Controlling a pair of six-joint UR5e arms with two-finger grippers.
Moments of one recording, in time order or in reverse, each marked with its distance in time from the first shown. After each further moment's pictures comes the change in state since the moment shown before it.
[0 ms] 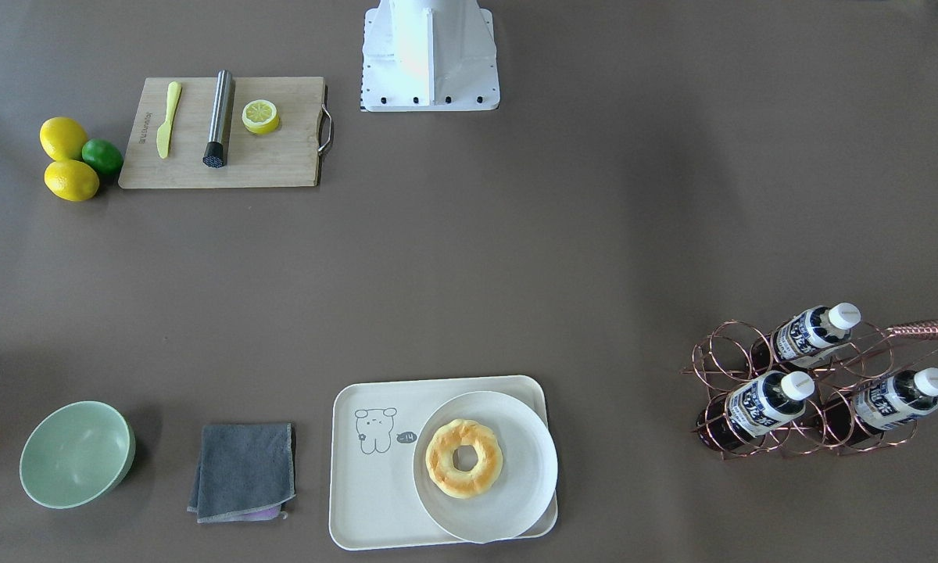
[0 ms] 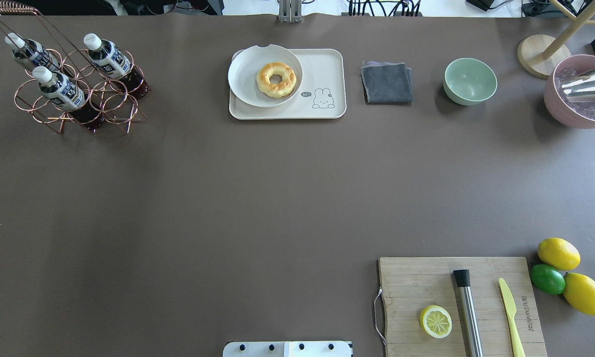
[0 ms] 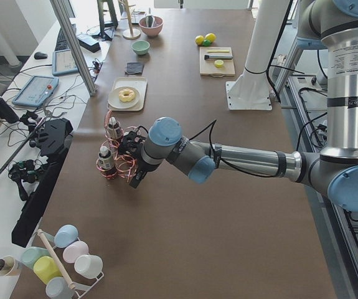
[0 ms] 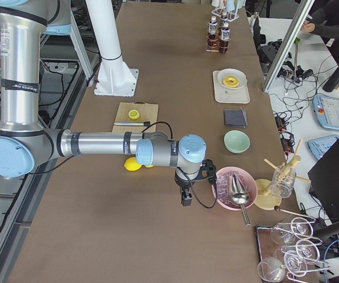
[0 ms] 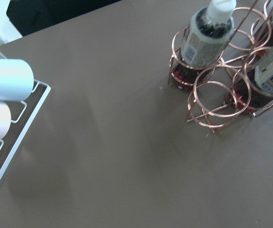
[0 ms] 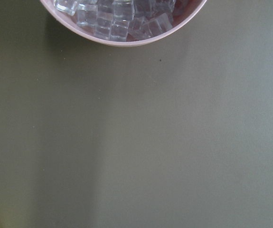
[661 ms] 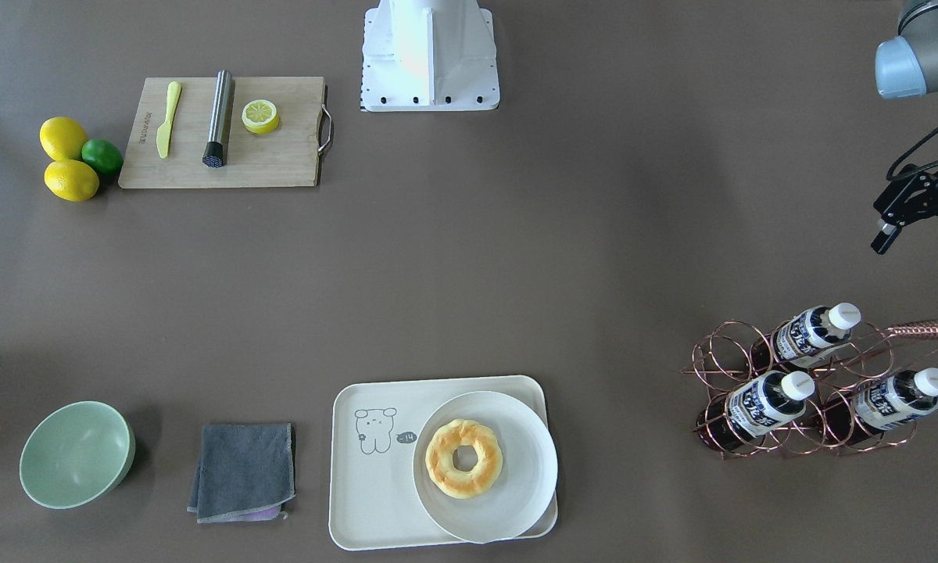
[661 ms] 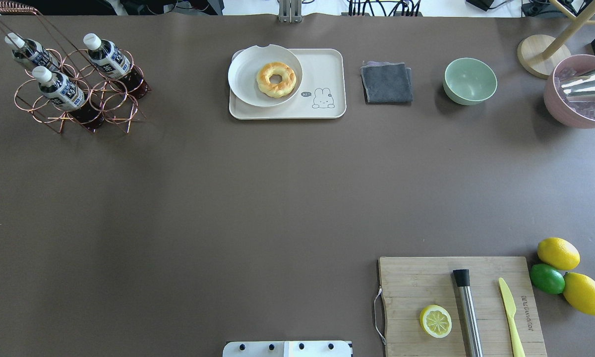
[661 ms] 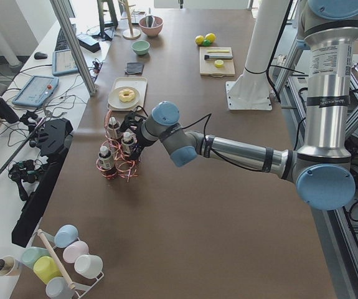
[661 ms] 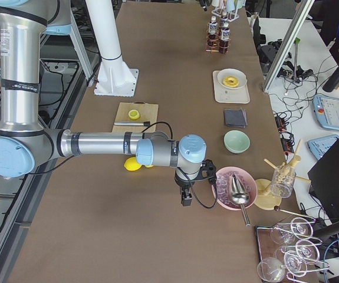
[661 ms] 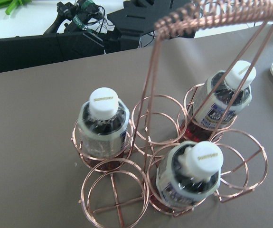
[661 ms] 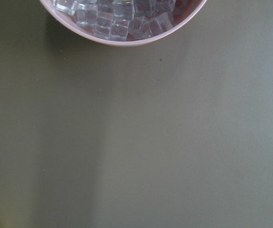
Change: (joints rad) left arm 0.297 -0.106 -0.001 -0.264 0.263 -0.518; right arm 0.000 0.001 -0.002 -0.001 0.002 0.002
